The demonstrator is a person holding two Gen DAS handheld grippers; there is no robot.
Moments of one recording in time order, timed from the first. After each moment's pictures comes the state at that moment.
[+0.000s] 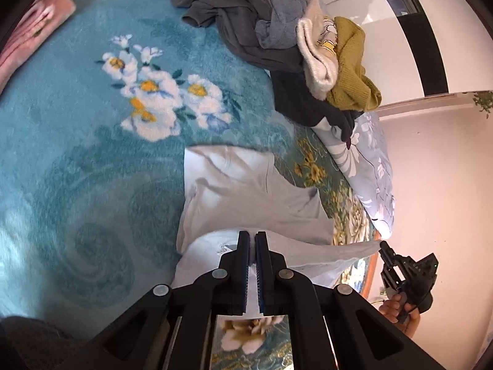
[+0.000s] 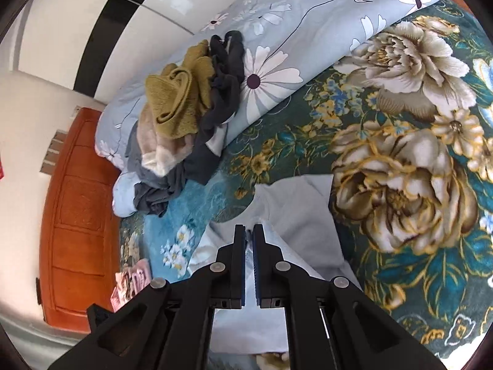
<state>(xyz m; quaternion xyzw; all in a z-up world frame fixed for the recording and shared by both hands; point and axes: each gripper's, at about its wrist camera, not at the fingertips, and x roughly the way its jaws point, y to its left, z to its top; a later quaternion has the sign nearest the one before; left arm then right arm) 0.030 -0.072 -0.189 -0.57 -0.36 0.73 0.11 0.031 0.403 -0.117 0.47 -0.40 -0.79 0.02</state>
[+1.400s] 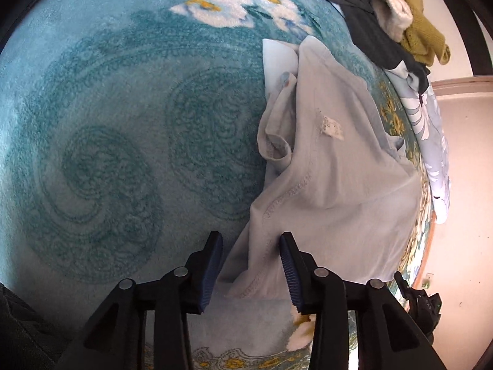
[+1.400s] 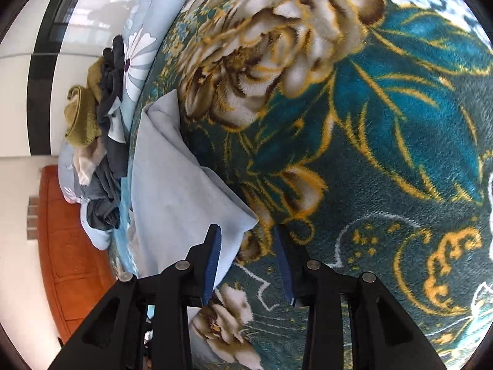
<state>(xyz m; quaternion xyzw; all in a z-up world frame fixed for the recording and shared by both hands) 0.090 -0.028 -0.293 -0.65 -0.31 0.69 0.03 0.171 0.412 -0.266 0.47 -0.54 -0.69 -0.08</state>
